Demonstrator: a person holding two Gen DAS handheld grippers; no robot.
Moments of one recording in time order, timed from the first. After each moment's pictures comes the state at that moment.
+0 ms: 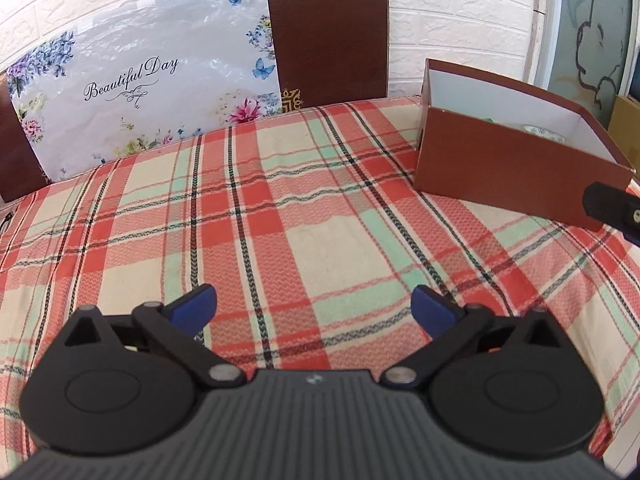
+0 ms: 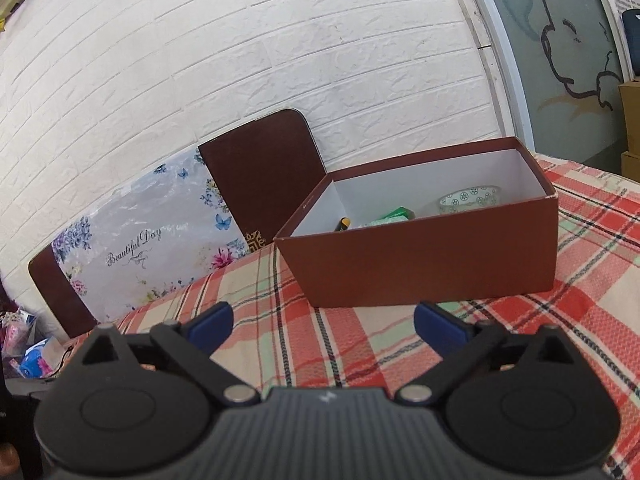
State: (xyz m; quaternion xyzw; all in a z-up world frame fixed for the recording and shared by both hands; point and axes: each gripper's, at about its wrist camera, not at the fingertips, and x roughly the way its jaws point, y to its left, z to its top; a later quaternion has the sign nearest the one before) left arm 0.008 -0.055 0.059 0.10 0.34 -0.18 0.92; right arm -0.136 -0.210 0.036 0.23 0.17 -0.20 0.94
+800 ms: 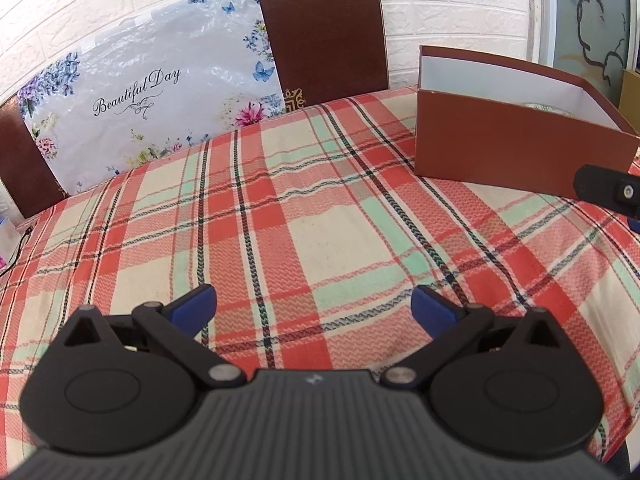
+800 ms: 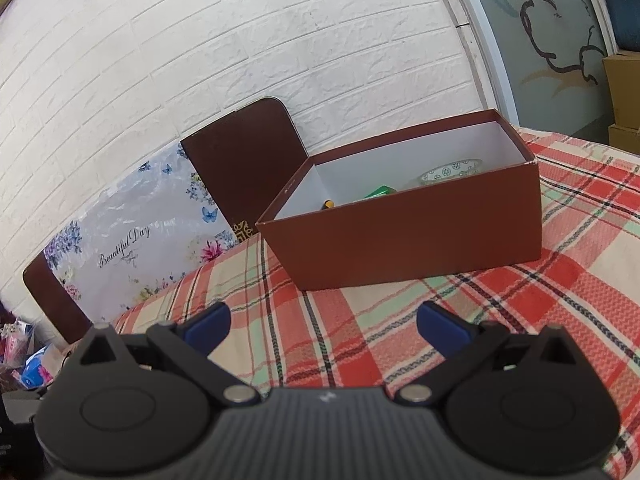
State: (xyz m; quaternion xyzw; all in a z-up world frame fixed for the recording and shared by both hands) left arm -0.010 -0.069 0.054 0.14 0.33 -0.16 0.92; right arm -0.143 -0.218 0.023 0.26 0.19 -0.21 0.92
